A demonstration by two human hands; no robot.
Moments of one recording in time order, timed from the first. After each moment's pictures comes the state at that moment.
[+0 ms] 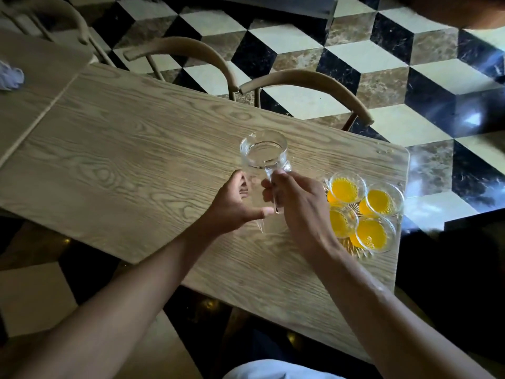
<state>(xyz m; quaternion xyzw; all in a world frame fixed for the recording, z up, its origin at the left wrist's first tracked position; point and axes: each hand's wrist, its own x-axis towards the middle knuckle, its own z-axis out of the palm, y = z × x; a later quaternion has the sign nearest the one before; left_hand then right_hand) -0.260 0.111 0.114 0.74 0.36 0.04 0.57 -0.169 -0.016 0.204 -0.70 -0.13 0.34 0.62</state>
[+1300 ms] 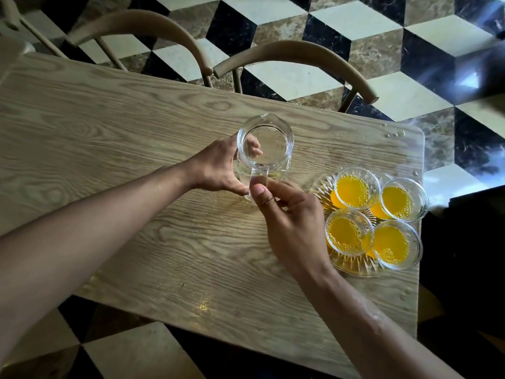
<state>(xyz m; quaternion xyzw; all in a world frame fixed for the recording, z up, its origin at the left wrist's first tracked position) -0.163 0.224 0.074 0.92 0.08 -0.06 0.38 -0.149 0.000 0.134 -0.74 -0.20 0.24 0.59</state>
